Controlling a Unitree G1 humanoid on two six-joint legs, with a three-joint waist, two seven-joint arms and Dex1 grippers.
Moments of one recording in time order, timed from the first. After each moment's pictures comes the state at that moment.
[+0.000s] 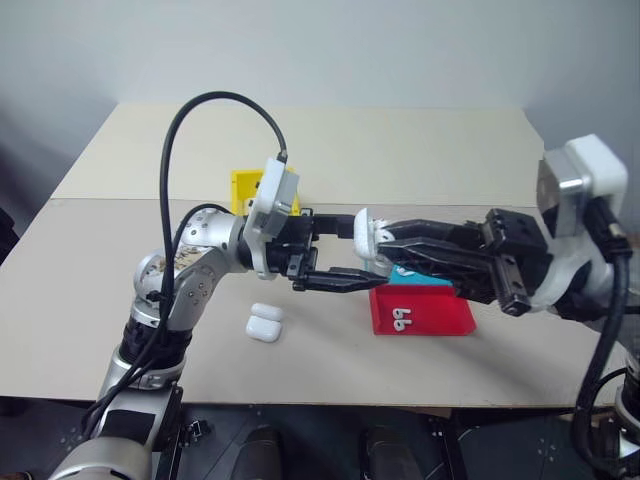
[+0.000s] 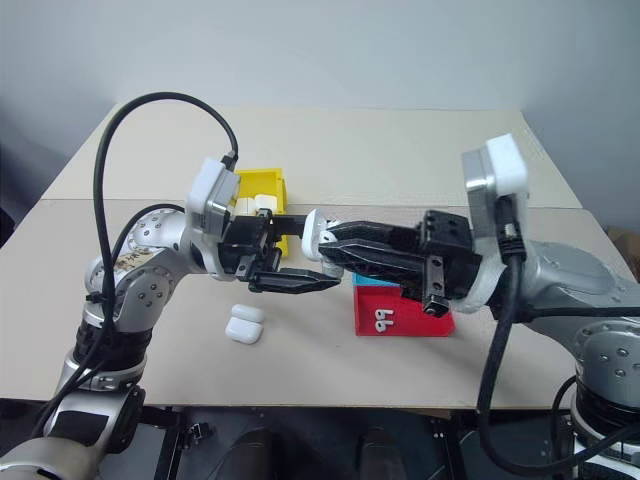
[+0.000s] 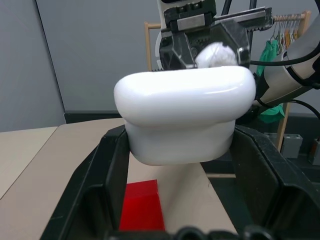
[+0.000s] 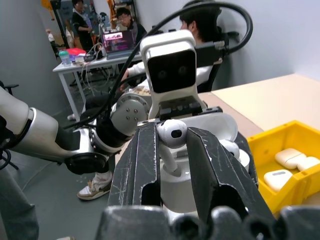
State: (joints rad) left arm -0.71 0.46 -0.10 -0.26 -0.71 0.54 -1.19; right arm -0.49 -0.80 -0.29 -0.66 1.39 0.91 0.59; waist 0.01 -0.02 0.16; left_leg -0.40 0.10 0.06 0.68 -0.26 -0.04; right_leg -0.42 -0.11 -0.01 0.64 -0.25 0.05
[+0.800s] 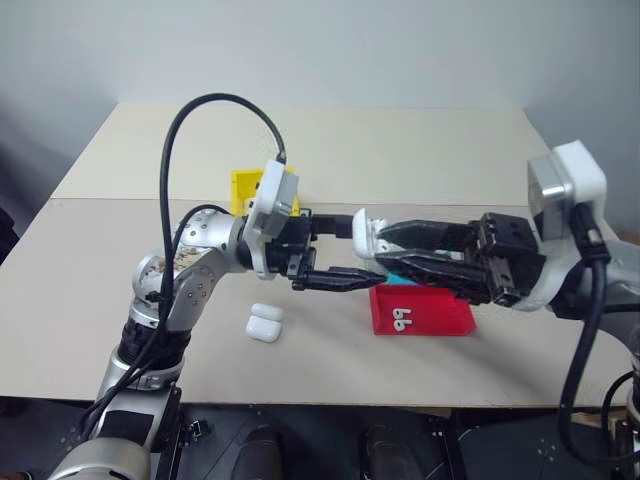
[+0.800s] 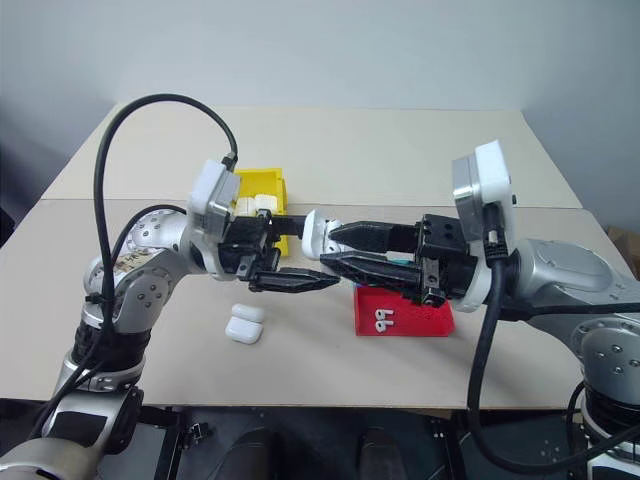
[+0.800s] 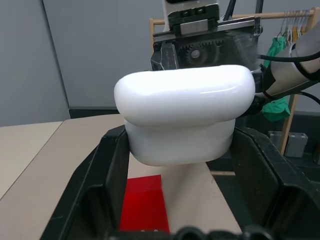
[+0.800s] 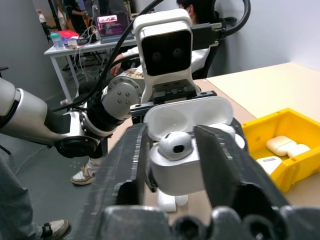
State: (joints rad) left arm -0.71 0.46 -0.10 -0.25 -0.70 0.54 -1.17; right arm -0.48 -0.86 -0.25 -0.65 1.33 0.86 0.63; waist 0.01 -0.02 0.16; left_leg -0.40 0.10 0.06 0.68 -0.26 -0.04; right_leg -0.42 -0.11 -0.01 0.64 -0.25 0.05
